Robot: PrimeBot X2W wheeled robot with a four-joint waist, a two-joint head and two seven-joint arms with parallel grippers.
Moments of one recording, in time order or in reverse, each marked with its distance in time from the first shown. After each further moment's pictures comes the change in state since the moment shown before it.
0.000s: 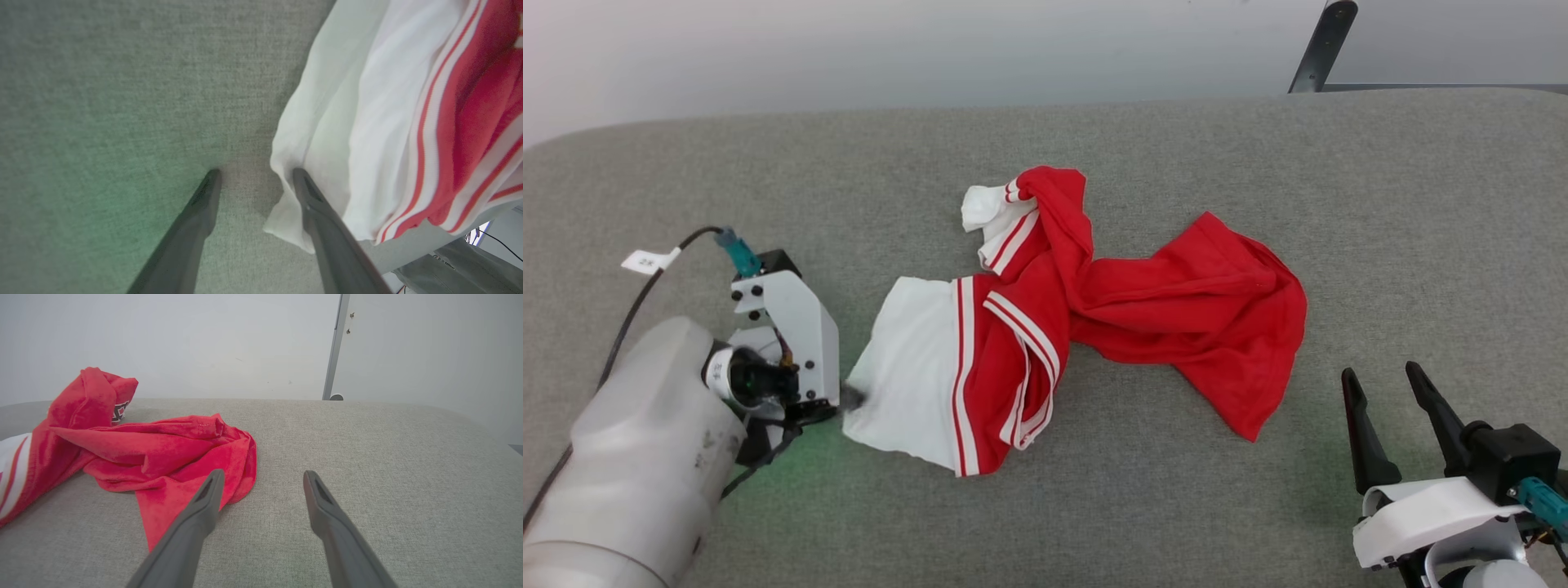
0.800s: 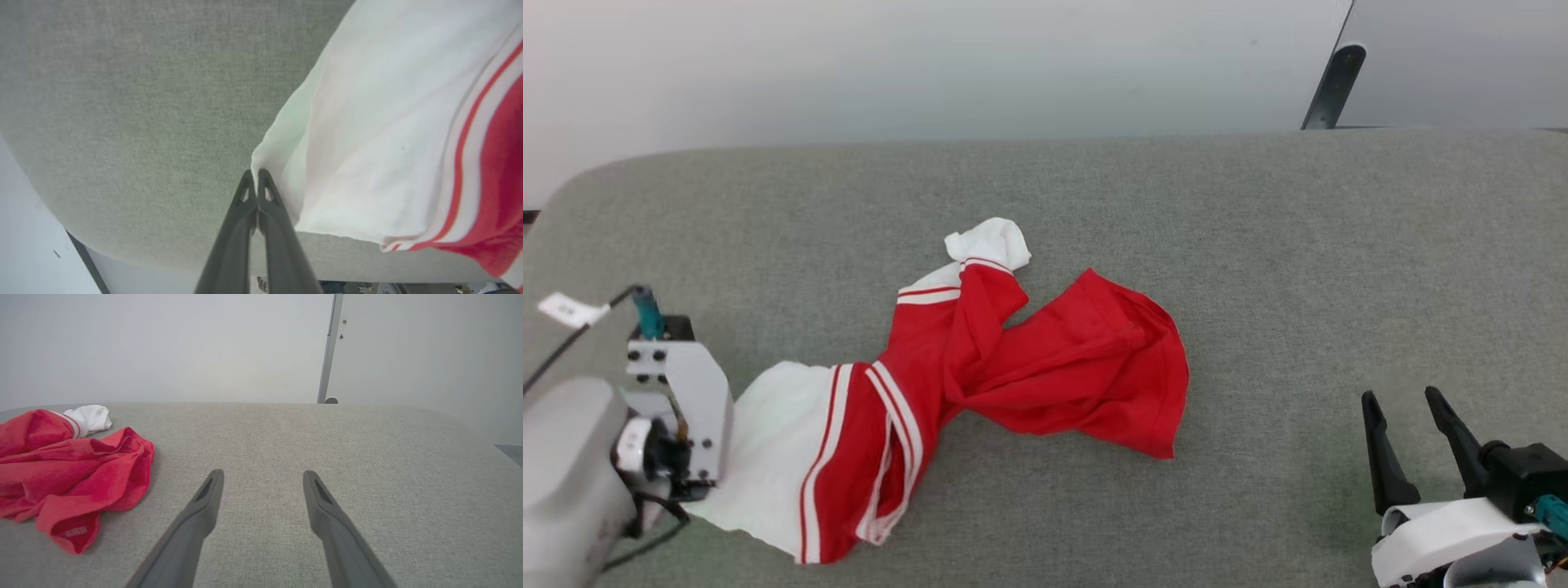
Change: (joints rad) left arm 0.132 0.308 -0.124 -0.279 0.179 0.179 0.070; right arm 0.038 -0.011 -0.032 0.007 0.007 0.000 0.011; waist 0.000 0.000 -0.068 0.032
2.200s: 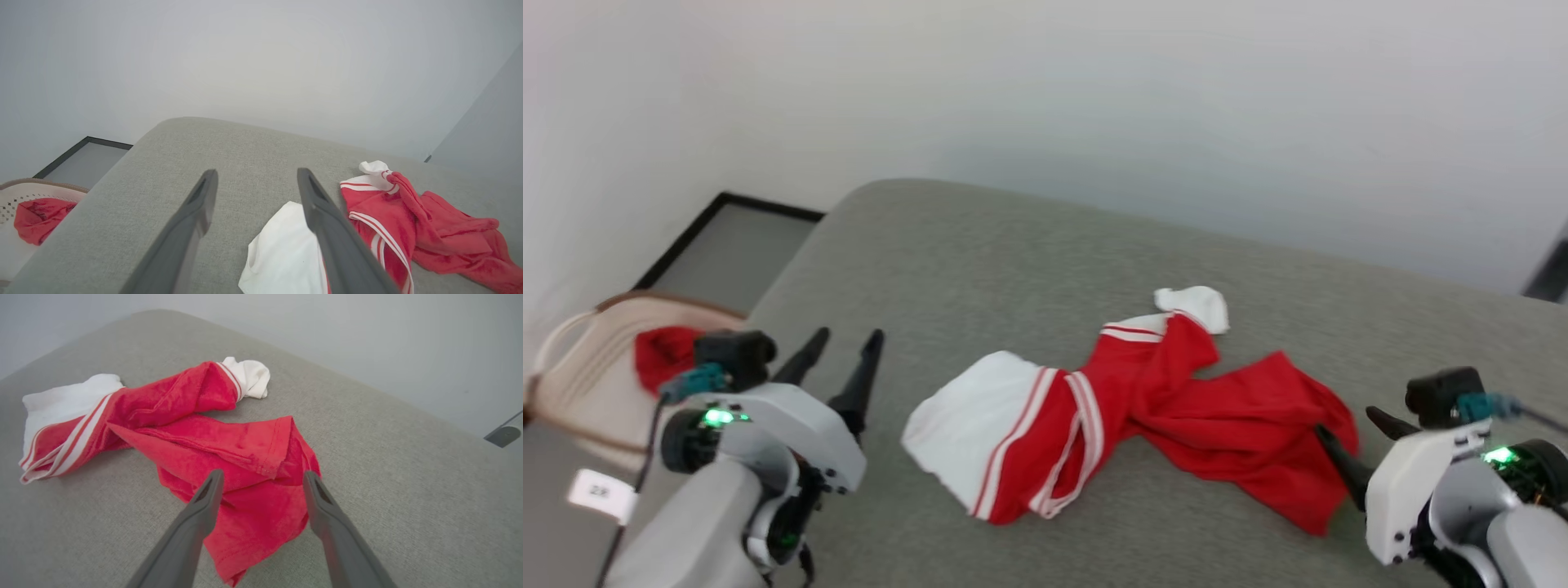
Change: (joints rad) left arm 0.268 -0.211 0.215 -0.195 0.049 -0.144 -1.127; right arm -0.175 -0.241 0.304 0.096 0.252 0.000 0.461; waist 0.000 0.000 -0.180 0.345
